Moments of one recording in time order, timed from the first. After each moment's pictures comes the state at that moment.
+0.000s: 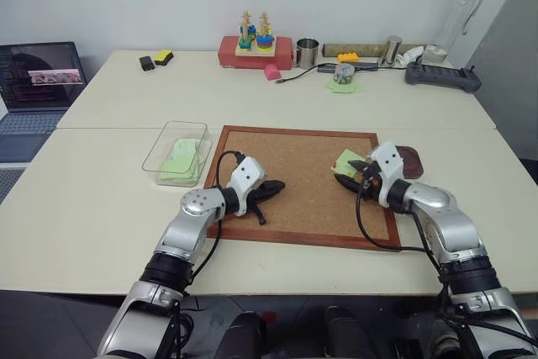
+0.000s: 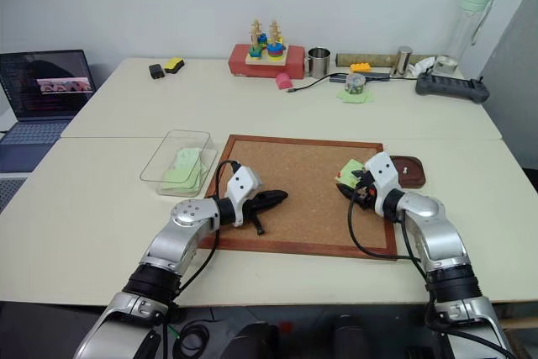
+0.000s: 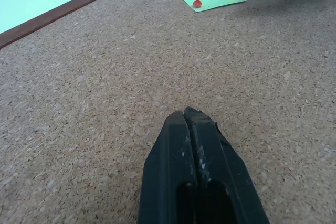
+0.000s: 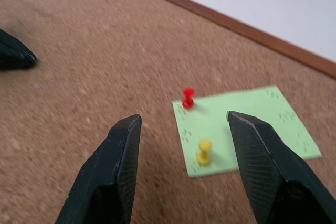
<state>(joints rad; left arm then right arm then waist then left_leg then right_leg) -0.46 0.36 -0.18 0.31 -0.11 0.12 -0.84 -0.41 -0.45 0.06 0.17 0.20 0.34 0.68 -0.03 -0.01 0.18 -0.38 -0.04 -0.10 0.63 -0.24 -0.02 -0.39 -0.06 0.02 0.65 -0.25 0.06</state>
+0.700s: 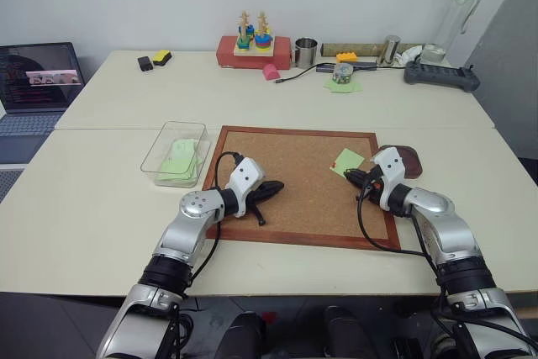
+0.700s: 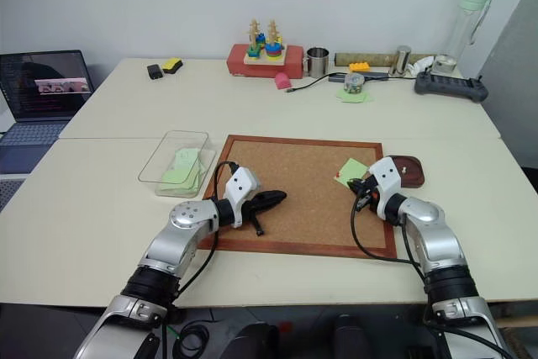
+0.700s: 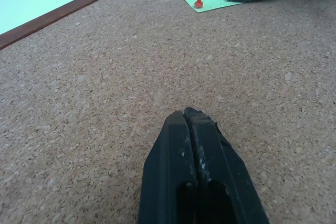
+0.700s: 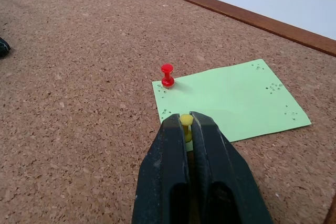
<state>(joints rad) -0.44 0.36 -0.18 0.29 -0.11 0.12 -0.84 -0.41 -0.43 0.04 0.23 0.20 0.27 0.68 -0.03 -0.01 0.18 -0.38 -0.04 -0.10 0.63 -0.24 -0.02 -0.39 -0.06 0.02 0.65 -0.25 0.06</state>
